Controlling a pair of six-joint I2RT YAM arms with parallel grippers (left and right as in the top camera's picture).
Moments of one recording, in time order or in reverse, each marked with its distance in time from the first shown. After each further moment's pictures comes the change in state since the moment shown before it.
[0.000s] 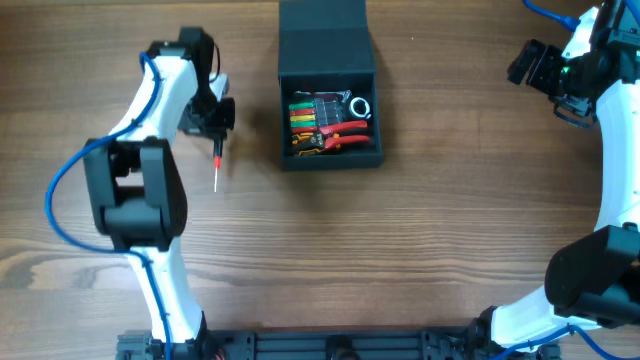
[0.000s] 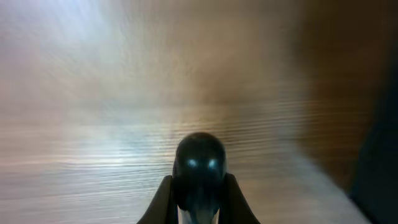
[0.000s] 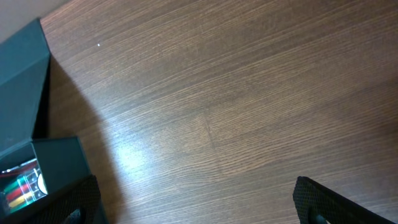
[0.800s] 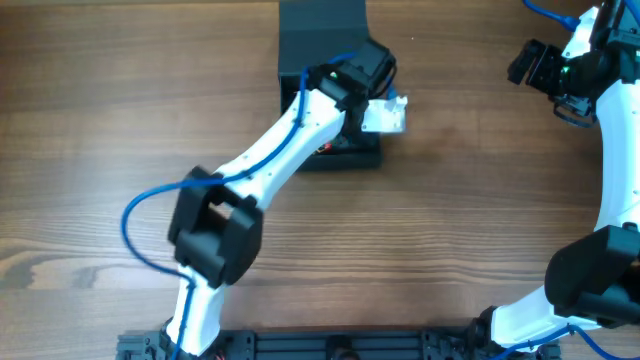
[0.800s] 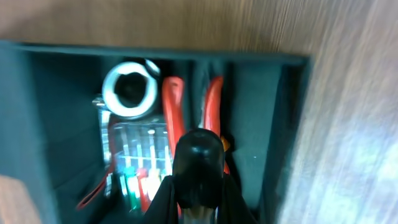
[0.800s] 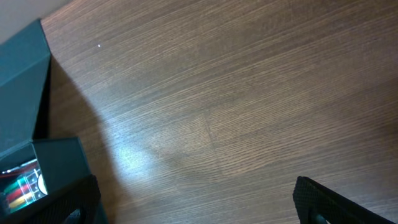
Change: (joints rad) left arm -0.595 -0.020 0.098 0.146 -0.091 0.891; right arm 0.000 0.000 0.000 0.002 0.000 0.000
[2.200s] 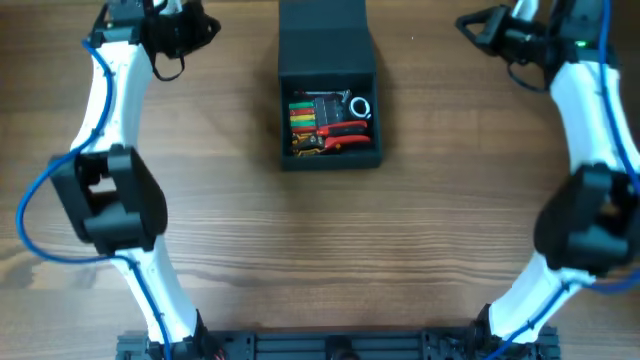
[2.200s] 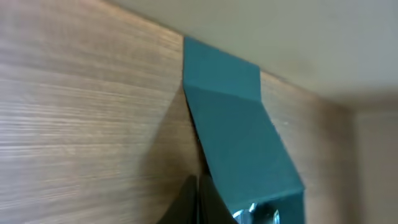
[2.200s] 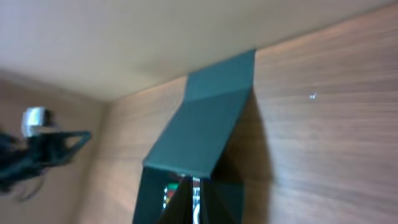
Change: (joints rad) left arm 0.752 0.055 0.045 0.428 0.679 -1.283; right arm 0.084 0.282 -0.016 0.635 -0.745 0.180
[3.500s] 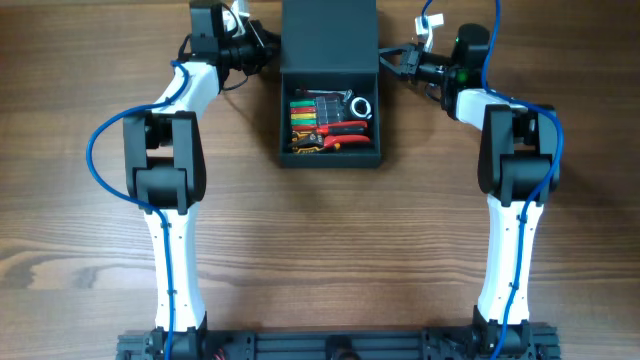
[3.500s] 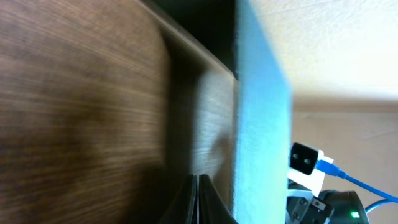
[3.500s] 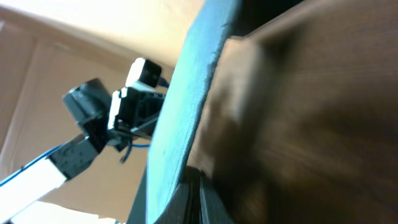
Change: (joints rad) left arm -0.158 0.334 -0.004 0.547 0.200 -0.458; right arm 0.180 0.507 -0.023 1.030 -0.269 0.517
